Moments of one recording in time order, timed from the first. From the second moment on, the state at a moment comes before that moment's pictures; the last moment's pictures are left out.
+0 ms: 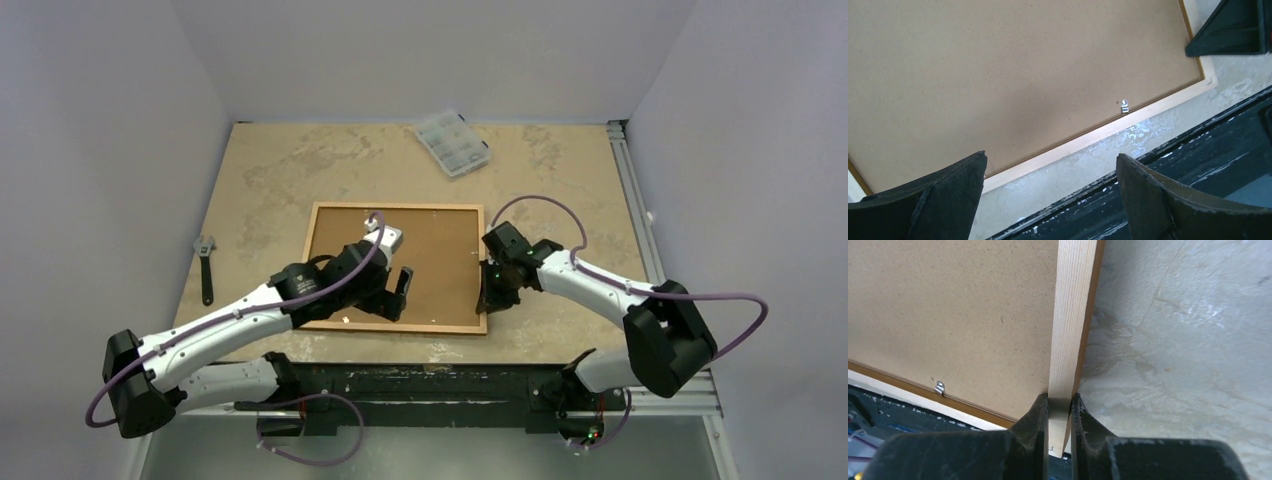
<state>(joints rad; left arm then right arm) -0.92 1.03 0.87 -0.71 -0.17 -0.51 0.62 1.39 0.74 -0.58 -0.14 0.64</state>
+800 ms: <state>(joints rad) -1.45 1.39 1.01 -0.71 -0.79 -0.30 0.62 1.36 1.14 -0.91 -0.12 0.61</state>
